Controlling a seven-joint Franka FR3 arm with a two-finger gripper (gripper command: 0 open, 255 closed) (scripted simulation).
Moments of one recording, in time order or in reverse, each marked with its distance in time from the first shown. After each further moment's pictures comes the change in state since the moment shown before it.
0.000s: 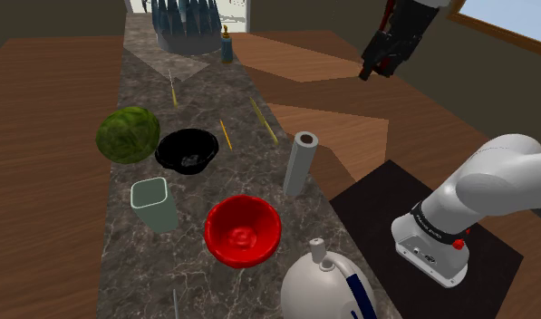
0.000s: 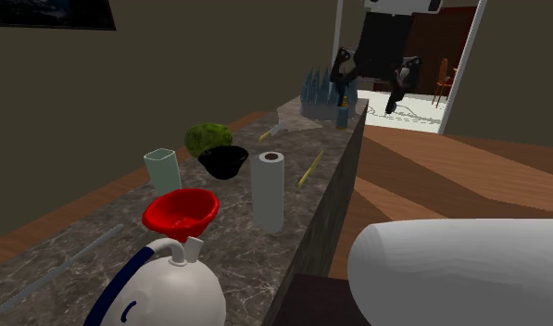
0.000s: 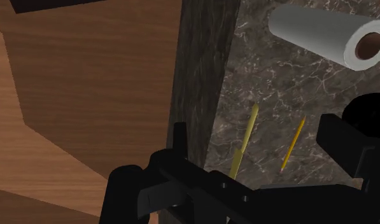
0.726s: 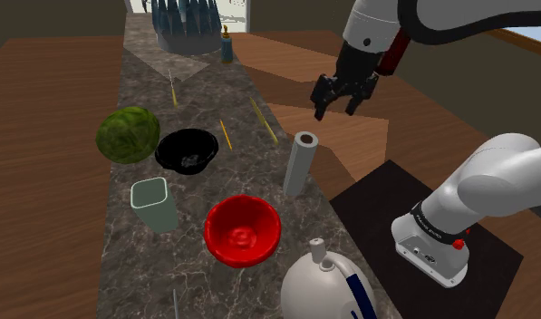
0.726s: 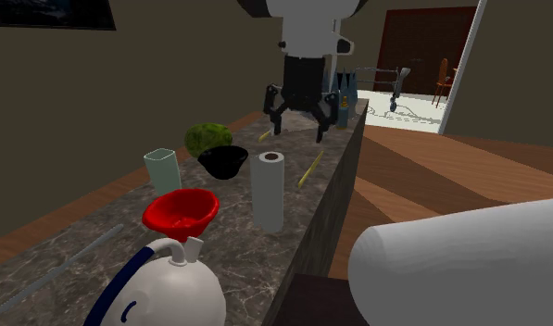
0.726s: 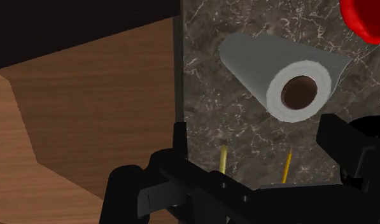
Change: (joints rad) arm 0.038 0.150 0.296 -0.013 0.138 0.118 0.355
